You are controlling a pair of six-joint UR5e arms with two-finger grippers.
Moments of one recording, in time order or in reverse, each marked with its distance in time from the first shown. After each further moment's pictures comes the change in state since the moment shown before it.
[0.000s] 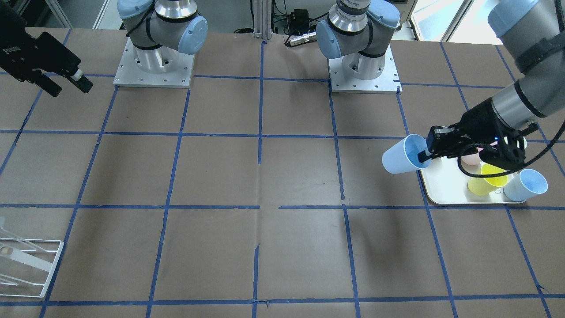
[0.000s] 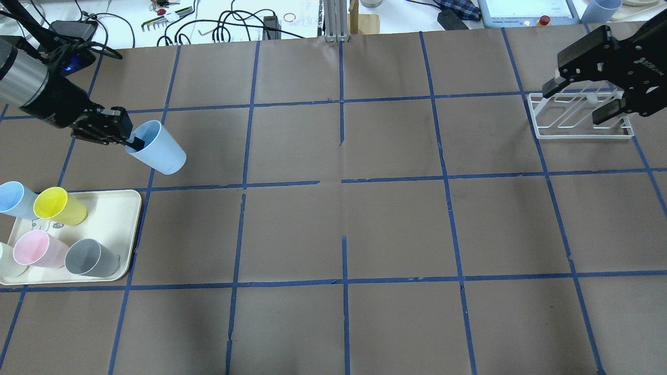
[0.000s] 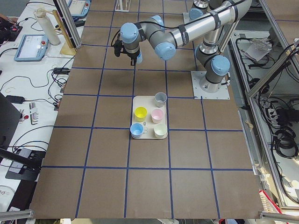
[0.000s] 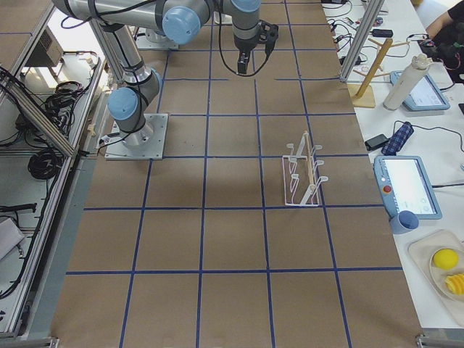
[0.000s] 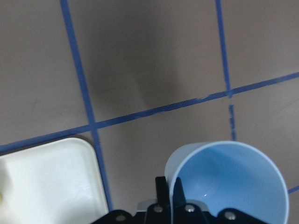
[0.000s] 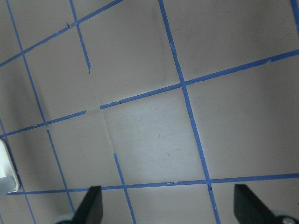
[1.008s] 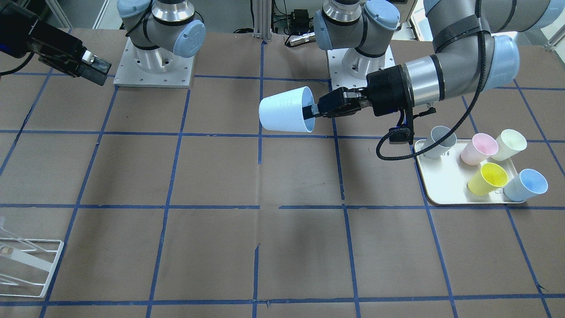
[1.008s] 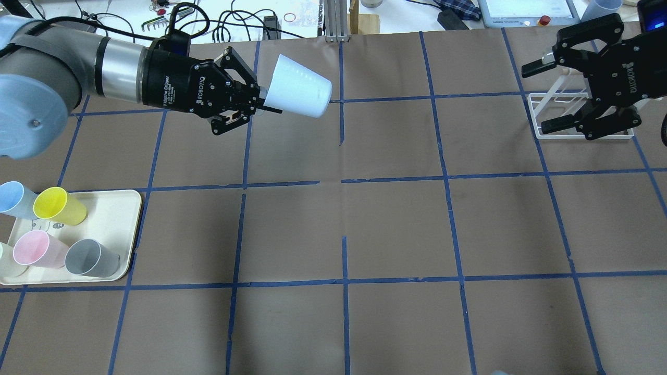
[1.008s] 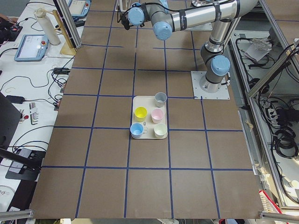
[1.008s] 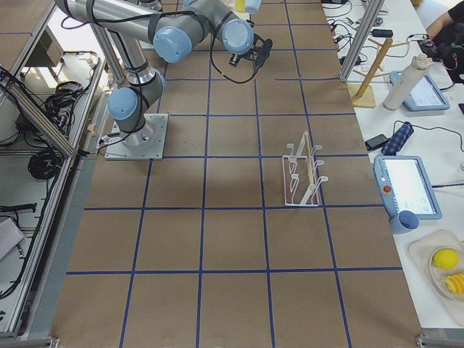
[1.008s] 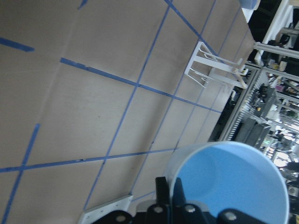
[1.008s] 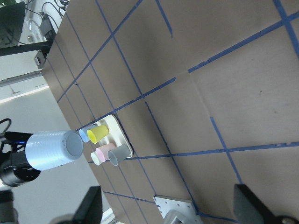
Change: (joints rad) left arm -0.228 0.062 -0.105 -0.112 -0.750 -0.528; right arm -0.068 0.007 0.047 0.329 0.419 -0.045
